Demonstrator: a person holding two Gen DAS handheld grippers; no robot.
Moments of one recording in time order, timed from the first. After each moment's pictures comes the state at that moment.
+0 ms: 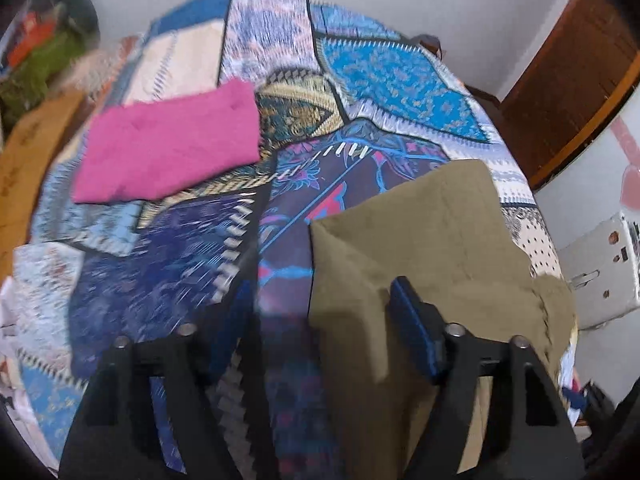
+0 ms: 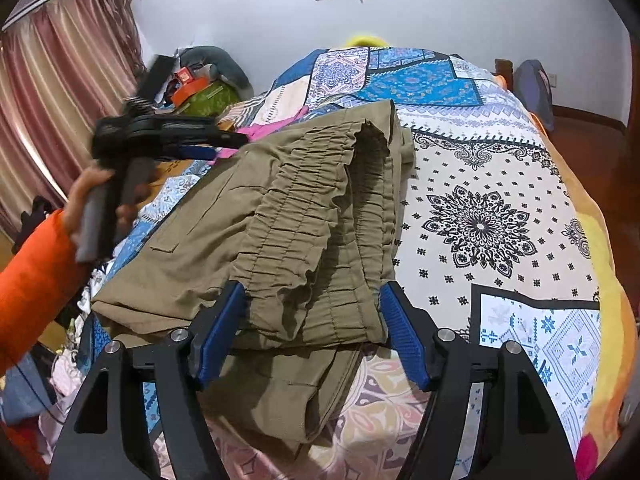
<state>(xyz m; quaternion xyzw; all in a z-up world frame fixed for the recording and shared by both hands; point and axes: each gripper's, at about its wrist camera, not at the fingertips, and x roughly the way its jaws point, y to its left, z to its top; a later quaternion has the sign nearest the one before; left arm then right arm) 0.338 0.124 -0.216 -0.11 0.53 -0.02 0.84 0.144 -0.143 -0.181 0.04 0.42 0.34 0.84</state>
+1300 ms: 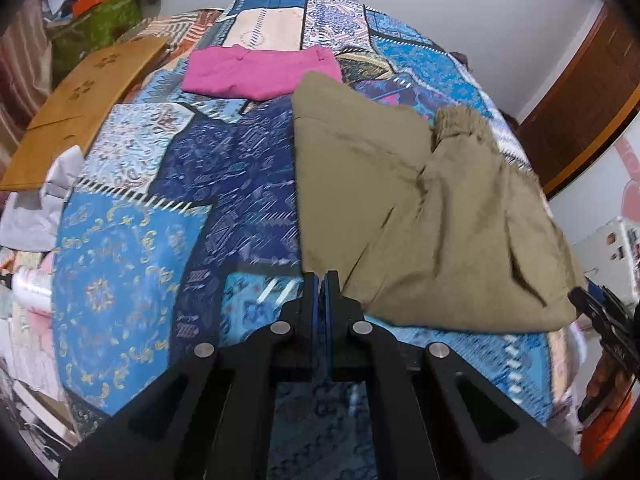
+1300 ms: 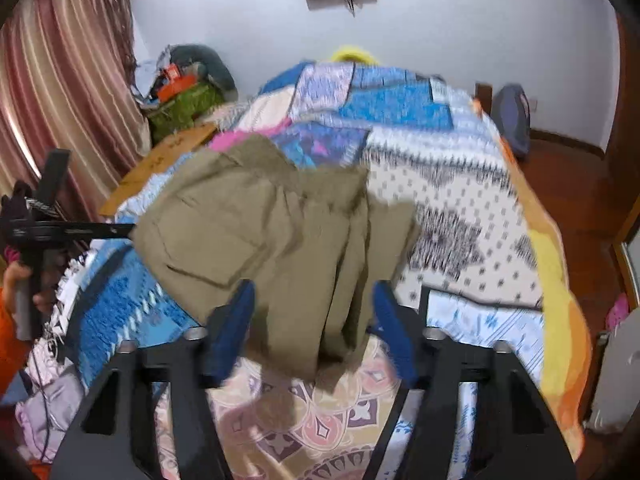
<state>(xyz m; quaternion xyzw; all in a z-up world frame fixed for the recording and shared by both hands) 0.132 0.152 -0.204 -0.14 0.50 0.05 0.85 0.129 -0.154 -0.171 -0.01 0.42 0.30 0.85</state>
